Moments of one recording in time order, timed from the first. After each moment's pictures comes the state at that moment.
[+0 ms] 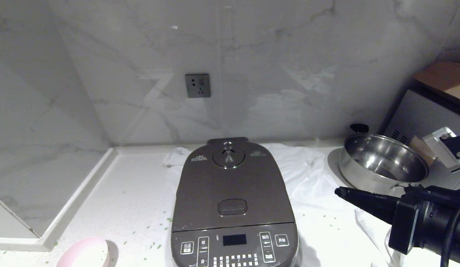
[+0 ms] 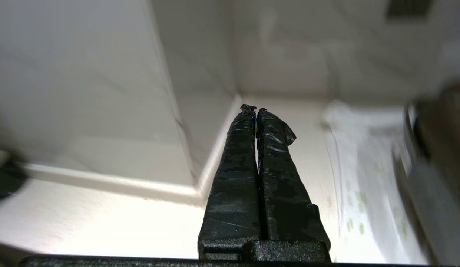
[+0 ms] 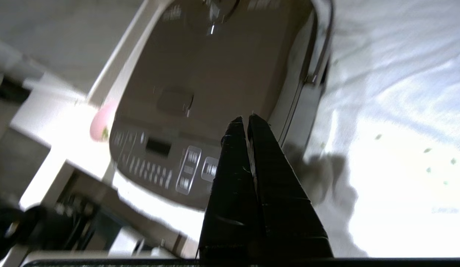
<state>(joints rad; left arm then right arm) 0.01 0.14 -0.46 0.20 0.22 0.12 0.75 1.15 -0.57 -0.23 -0.11 0.44</state>
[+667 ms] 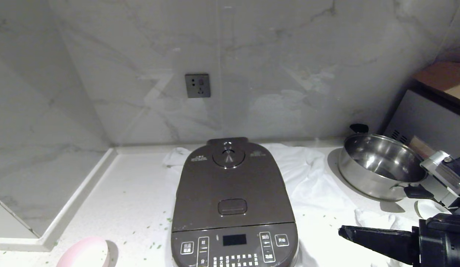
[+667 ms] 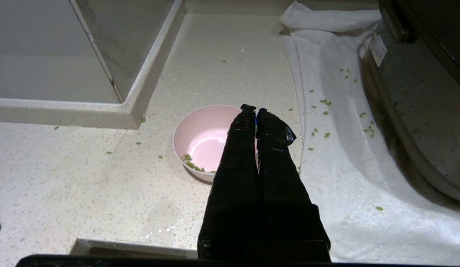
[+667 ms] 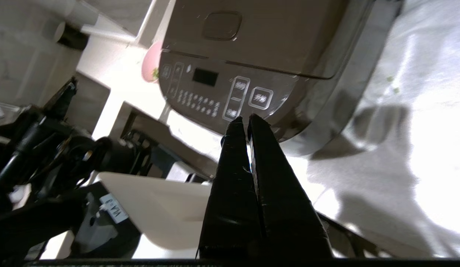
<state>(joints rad) 0.00 0.00 -0.10 0.23 0.04 0.02 0.76 1.09 -0.59 -0.06 0.13 0.57</state>
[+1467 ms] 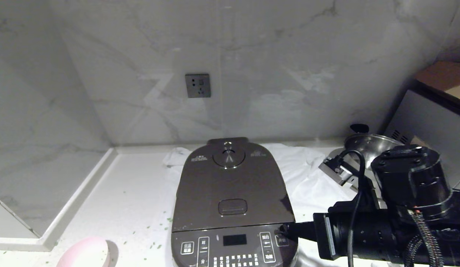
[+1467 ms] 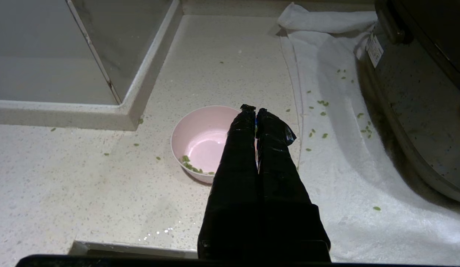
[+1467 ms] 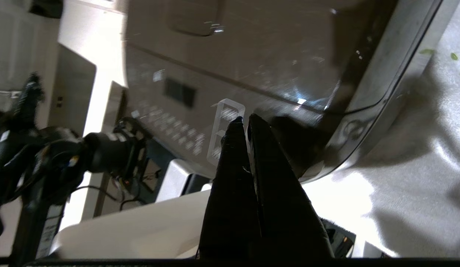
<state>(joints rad) 0.00 0.00 -0.10 0.24 0.03 0.02 0.73 1.49 -0.66 -0.21 0.25 0.61</state>
